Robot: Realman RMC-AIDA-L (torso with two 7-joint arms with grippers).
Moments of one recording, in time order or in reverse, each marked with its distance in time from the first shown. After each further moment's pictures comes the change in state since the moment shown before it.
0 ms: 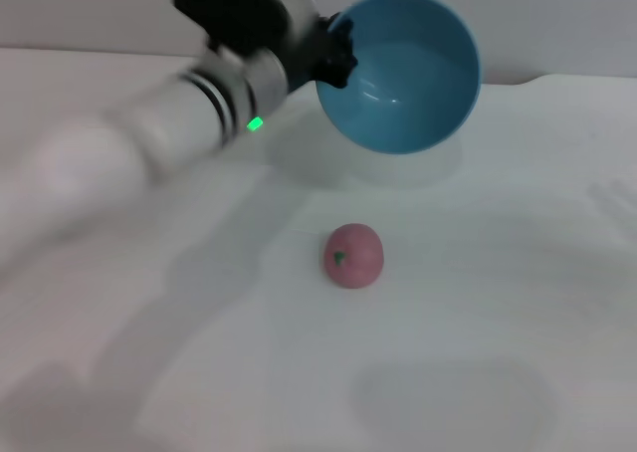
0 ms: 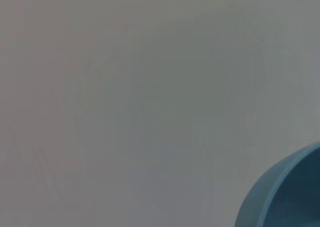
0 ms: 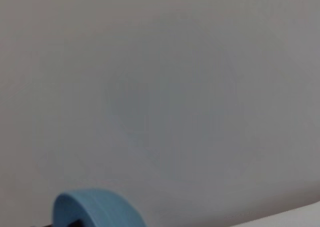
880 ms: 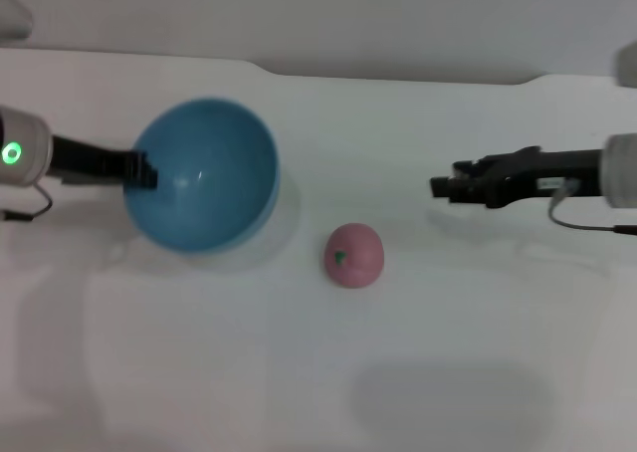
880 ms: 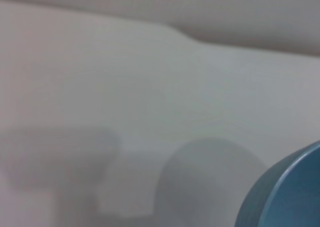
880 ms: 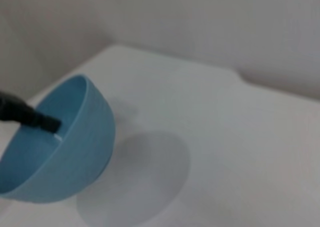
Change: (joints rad) left arm 0.069 0.018 -0.907 0.128 0.591 1.244 -0.586; right arm 0.400 0.002 -0.431 0.084 -0.410 0.204 0.104
